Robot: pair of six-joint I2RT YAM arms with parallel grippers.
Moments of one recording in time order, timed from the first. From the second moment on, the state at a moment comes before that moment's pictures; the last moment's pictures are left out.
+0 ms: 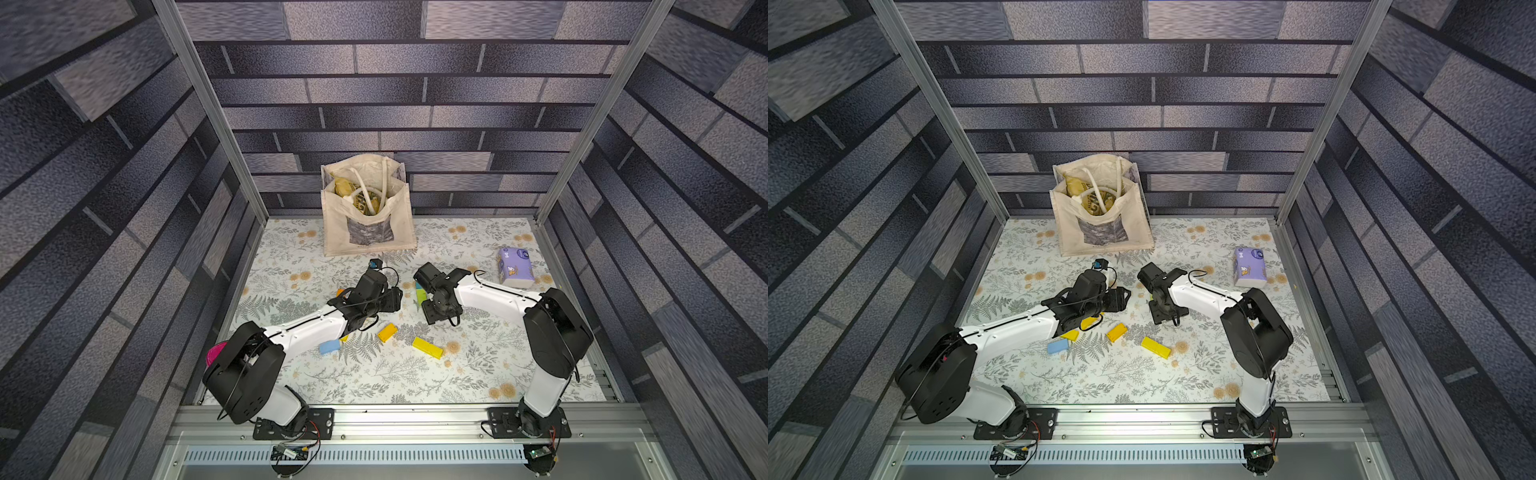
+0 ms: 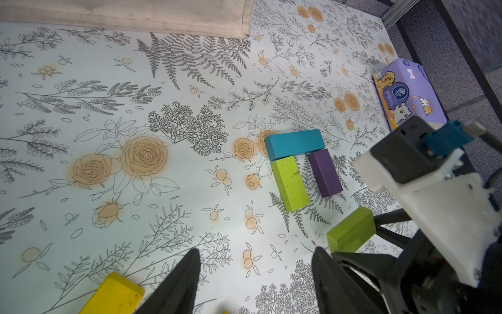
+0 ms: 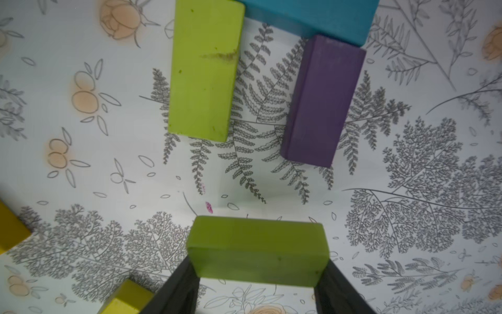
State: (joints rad) left arm -0.68 1.48 0.80 0.01 -0.01 -0.56; right arm 0.73 1.81 1.23 -0.85 0.15 0.39
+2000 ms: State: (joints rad) left arm -0.80 1.83 1.02 -0.06 0.19 -0.58; right arm 0.43 1.68 0.94 -0.50 -0.21 0.65
